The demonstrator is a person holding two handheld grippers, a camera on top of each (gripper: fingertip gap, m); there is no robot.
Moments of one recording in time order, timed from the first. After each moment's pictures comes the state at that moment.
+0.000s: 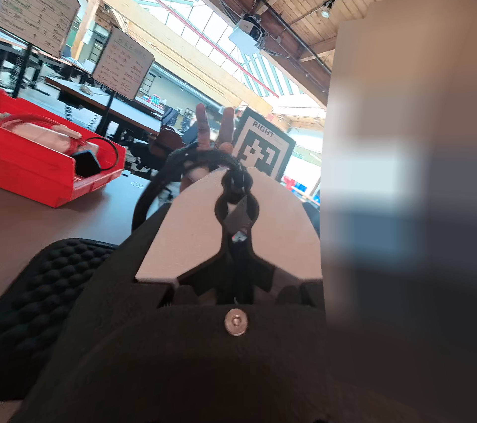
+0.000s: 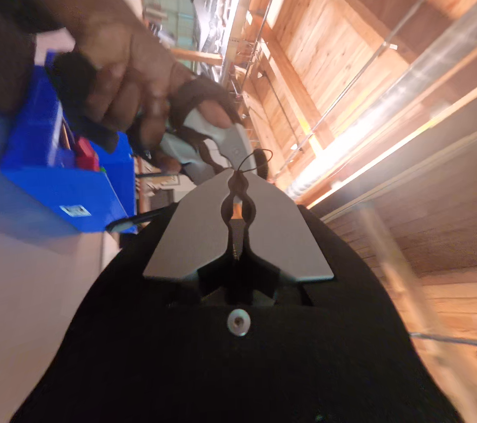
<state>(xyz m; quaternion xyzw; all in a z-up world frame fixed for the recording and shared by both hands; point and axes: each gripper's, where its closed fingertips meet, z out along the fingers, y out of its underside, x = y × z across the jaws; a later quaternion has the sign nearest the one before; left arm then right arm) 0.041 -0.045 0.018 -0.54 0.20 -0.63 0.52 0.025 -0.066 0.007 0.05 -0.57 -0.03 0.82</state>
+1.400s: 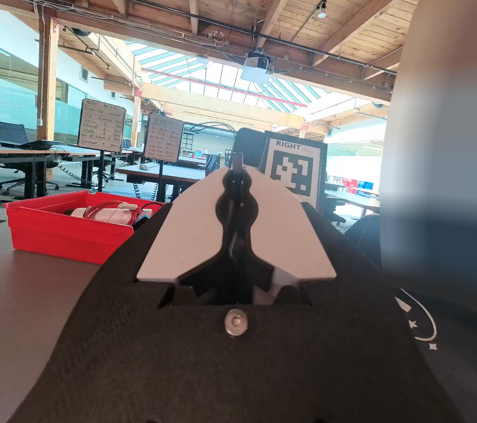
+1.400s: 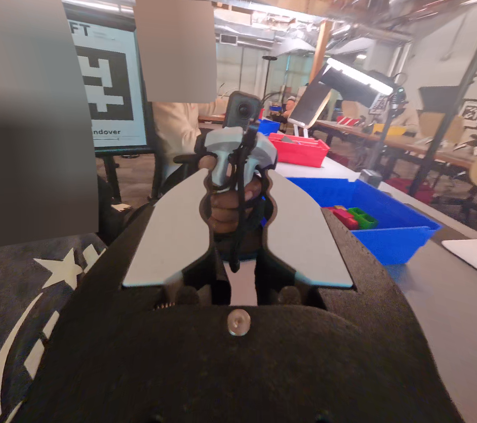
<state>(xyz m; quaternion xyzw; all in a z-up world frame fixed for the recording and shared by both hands) 0.031 -0.057 0.045 -0.47 0.25 -0.52 0.67 0.018 -0.068 0.016 -0.34 -0.55 0.60 0.46</state>
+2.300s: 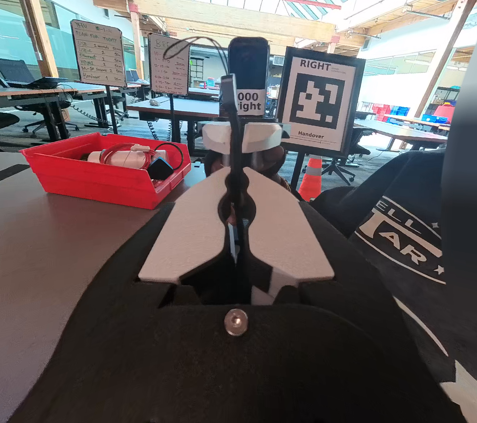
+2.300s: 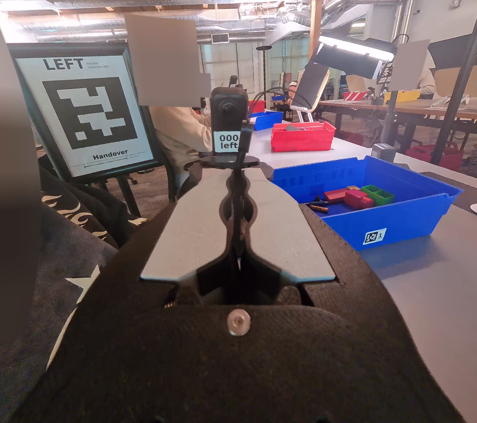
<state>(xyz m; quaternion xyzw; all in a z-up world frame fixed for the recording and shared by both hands) 0.053 -0.044 -0.002 -0.57 0.33 -0.44 0.61 0.020 -0.054 0.019 -0.40 -0.52 0.63 0.41</state>
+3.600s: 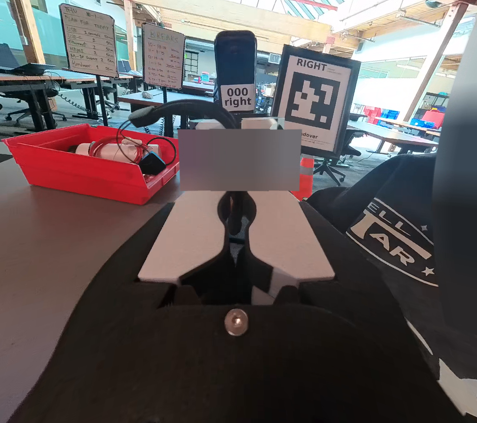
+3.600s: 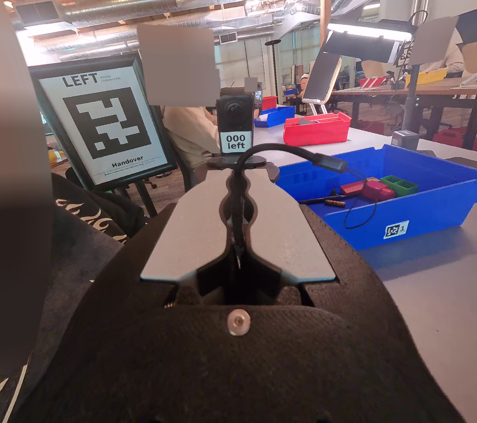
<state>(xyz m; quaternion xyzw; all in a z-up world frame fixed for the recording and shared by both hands) 0.057 -0.045 -0.004 -0.58 0.32 -0.45 0.59 0.021 -0.054 0.018 -0.41 -0.51 0.66 0.37</state>
